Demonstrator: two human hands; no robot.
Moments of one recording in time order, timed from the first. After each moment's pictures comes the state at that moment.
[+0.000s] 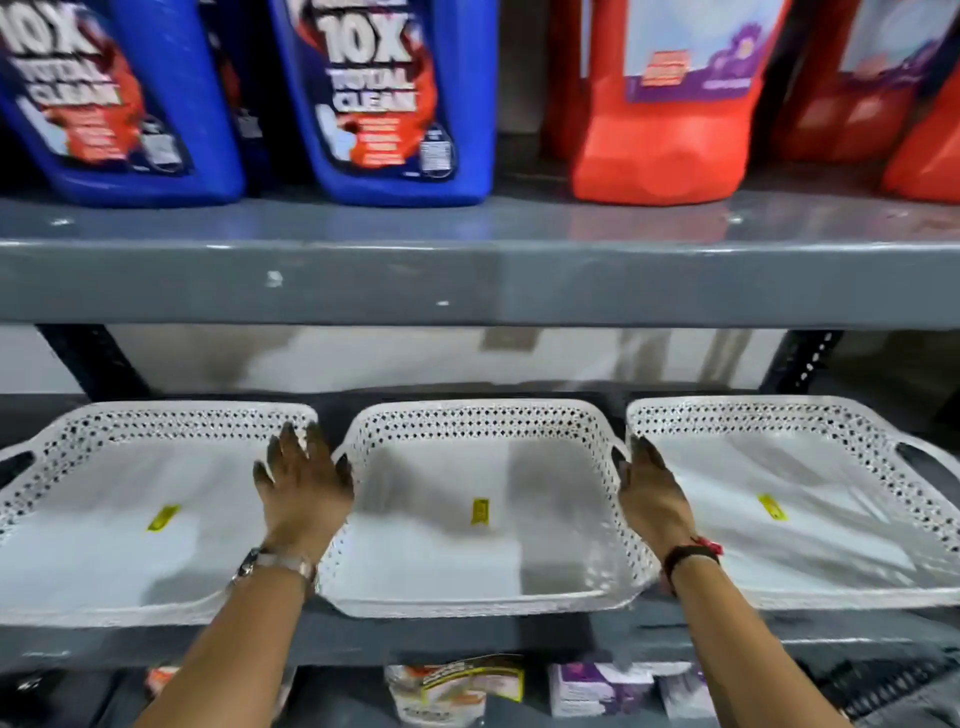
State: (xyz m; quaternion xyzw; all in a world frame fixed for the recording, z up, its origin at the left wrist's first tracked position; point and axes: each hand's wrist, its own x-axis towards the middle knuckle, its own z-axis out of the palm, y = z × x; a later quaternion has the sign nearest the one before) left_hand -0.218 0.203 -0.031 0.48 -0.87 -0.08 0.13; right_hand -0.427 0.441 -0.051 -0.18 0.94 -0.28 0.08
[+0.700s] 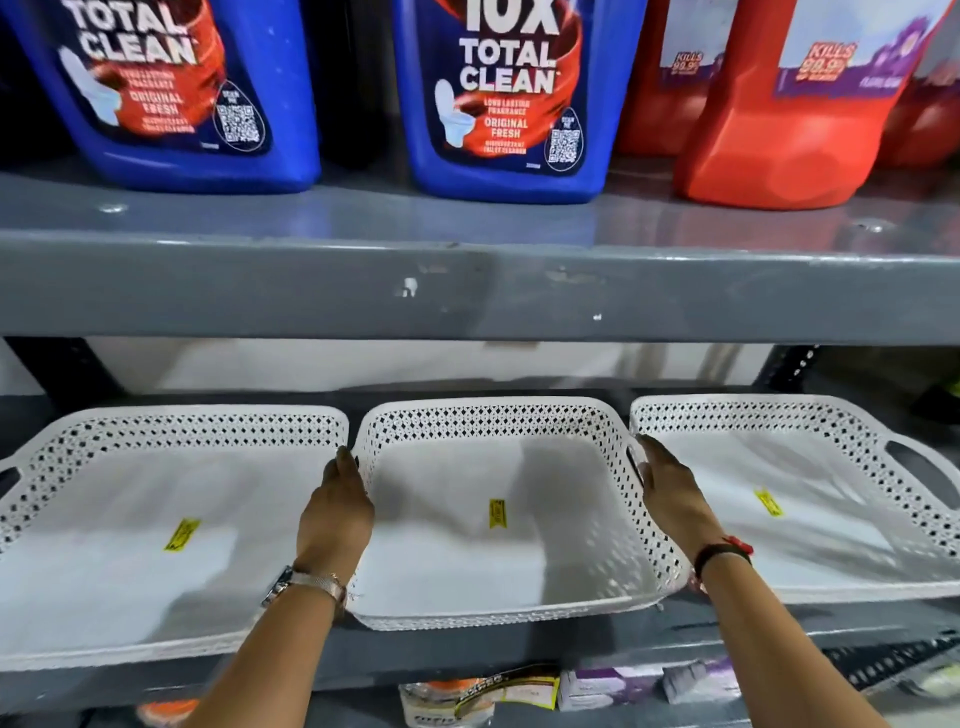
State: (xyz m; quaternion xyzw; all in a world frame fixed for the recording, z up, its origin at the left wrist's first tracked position) left_hand -0.223 0.180 -0.056 0.43 -0.87 -0.22 0.11; right_hand -0.424 0.433 -0.056 -0.21 0.93 -0.29 0.05
